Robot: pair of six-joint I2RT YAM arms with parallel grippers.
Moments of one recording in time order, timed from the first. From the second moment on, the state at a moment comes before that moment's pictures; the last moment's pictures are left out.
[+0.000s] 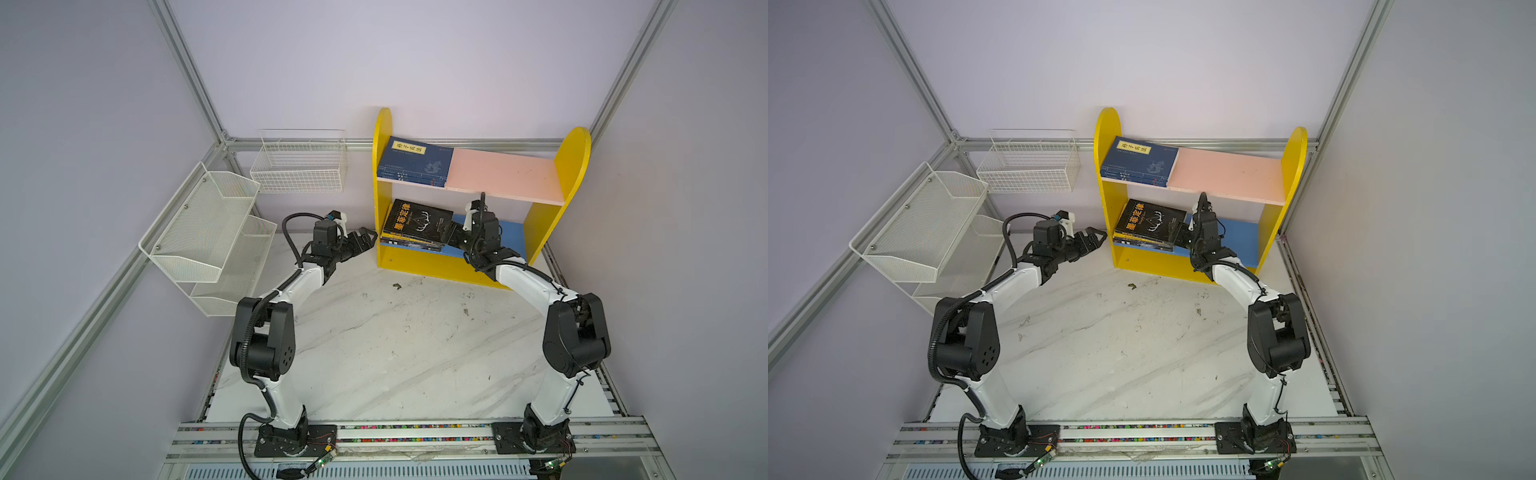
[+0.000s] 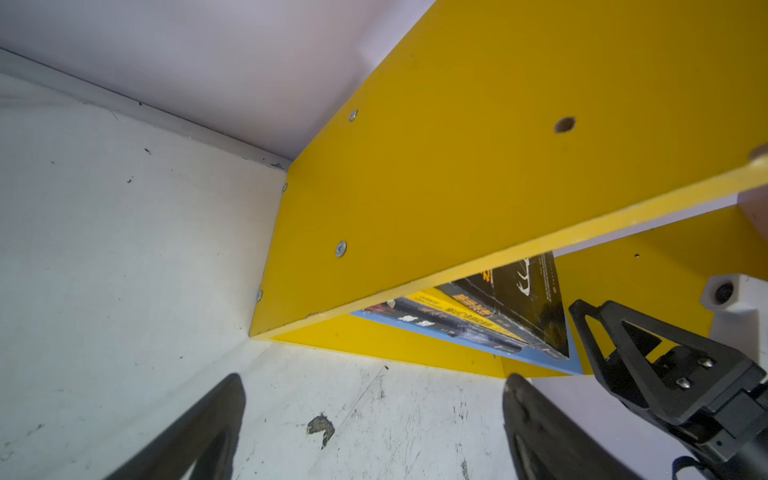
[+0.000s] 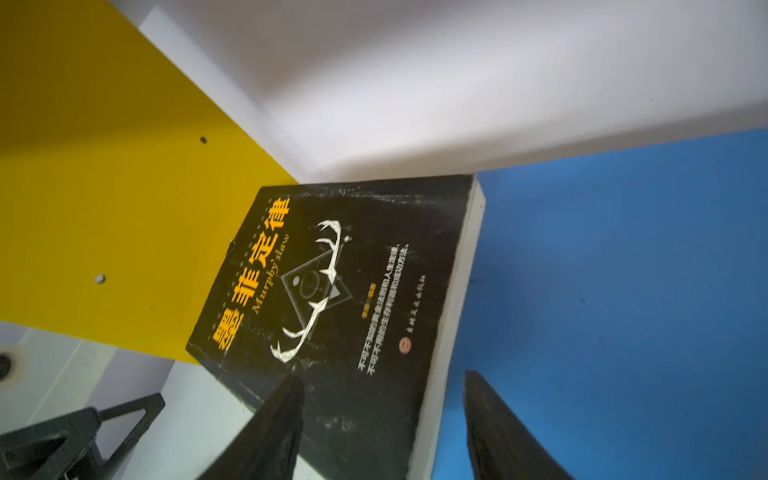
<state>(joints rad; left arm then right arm) -0.17 1.81 1.37 0.04 0.39 -0.67 0.32 1.82 1.42 0.08 -0.07 0.60</state>
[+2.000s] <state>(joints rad) -0.13 1.88 1.37 0.17 0.49 -0.77 0.34 2.01 1.53 0.21 0.00 0.83</state>
